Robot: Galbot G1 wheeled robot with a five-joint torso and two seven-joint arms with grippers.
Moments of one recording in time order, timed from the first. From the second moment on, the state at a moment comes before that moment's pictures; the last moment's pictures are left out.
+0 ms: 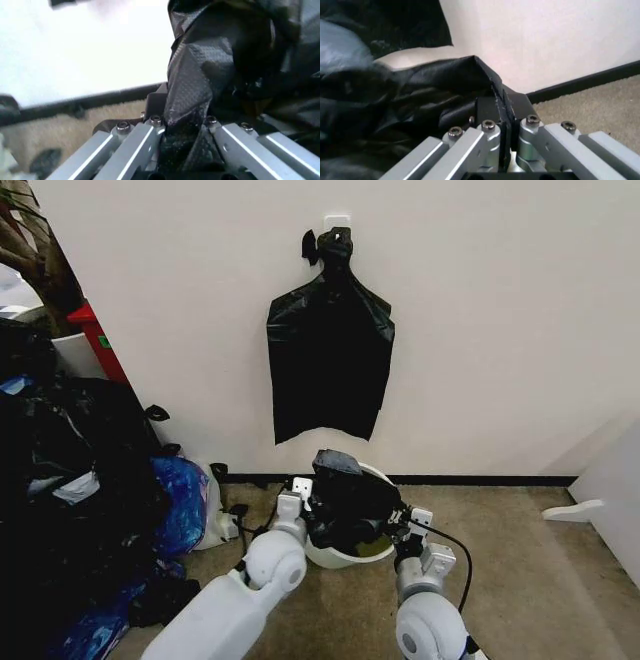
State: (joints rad) left arm 1.00 -1.14 0.11 -1.85 -0.53 0.39 -0.45; right arm -1.37 1.27 0.13 2.01 0.50 -0.08 0.59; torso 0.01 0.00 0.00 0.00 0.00
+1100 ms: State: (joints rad) left arm 1.05 -1.05 0.03 -1.85 -0.25 0.14 -0.23; right arm -1.49 1.09 0.15 2.01 -0.23 0.13 0.29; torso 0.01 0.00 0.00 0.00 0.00
